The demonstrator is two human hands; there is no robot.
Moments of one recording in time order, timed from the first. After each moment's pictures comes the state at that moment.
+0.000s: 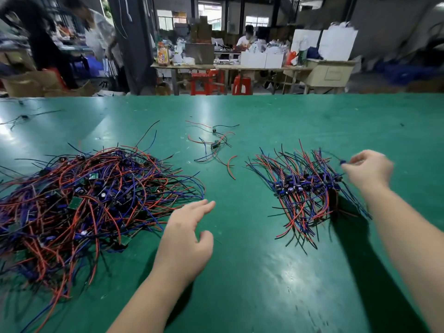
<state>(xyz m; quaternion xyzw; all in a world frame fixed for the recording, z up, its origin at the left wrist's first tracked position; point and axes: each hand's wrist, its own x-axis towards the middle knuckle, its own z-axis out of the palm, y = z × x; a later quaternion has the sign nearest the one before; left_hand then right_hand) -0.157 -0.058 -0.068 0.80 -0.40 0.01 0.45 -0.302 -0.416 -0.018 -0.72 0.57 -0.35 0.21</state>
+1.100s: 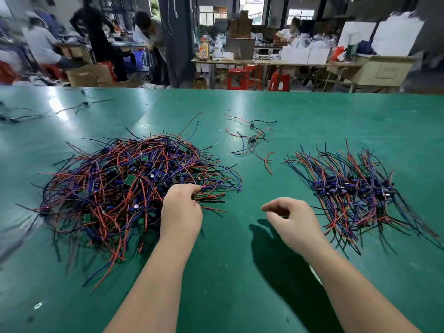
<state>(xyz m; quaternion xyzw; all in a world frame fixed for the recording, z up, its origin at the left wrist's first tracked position) -0.099 -0.027 -0.074 0.89 -0.20 0.10 0.40 -0.237 -0.191 -0.065 -0.84 0.27 -0.19 0.42</state>
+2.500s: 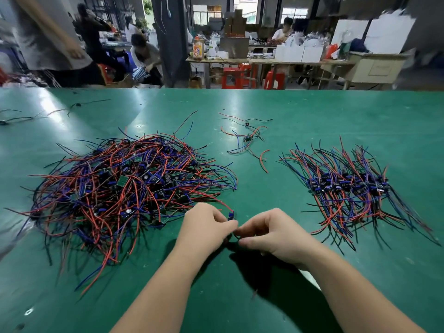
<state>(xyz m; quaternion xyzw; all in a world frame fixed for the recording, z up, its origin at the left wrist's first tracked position) -0.141 -0.046 -0.064 0.90 -0.22 -0.12 0.35 -0.244 -0.172 -0.055 -0.81 0.16 0.02 0.57</state>
